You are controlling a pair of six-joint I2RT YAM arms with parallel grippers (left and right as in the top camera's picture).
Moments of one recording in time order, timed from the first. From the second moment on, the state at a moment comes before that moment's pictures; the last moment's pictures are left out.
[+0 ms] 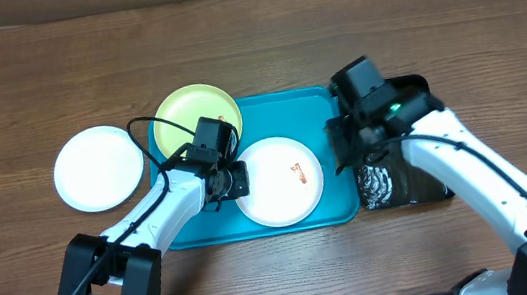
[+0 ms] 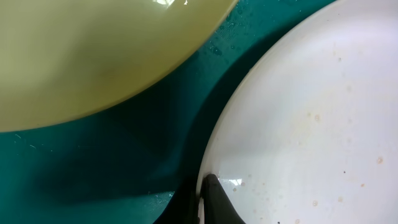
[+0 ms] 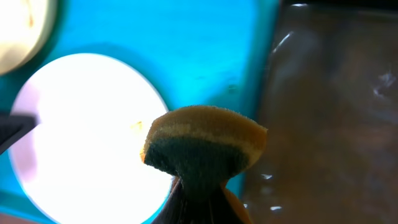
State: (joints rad) left arm -0.36 1.66 0.85 -0.48 0.08 -0.36; right arm 0.48 1.58 1.20 -0.83 -0.04 0.31
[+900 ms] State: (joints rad) left arm -0.36 1.66 0.85 -0.48 0.08 -0.36; right arm 0.71 1.86 1.20 -0.66 0.19 0.43
